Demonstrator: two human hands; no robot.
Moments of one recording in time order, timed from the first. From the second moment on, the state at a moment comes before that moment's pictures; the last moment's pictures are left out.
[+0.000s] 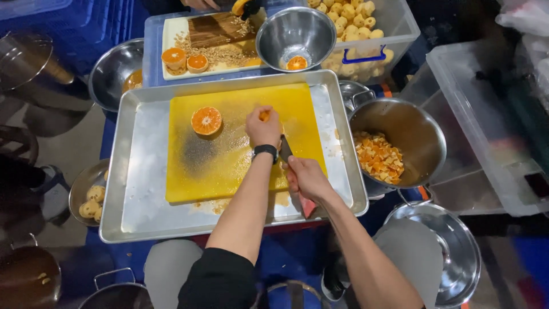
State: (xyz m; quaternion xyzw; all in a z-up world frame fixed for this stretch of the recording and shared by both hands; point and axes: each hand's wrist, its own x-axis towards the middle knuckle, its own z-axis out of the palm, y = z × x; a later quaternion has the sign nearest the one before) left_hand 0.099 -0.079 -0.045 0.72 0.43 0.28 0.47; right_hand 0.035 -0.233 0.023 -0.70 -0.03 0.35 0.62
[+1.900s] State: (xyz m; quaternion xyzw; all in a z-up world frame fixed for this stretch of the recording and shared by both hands) left_hand 0.049 -0.073 -0.053 0.93 0.10 0.26 0.24; right_hand 0.044 -0.324 0.041 -0.76 -0.05 0.31 0.57
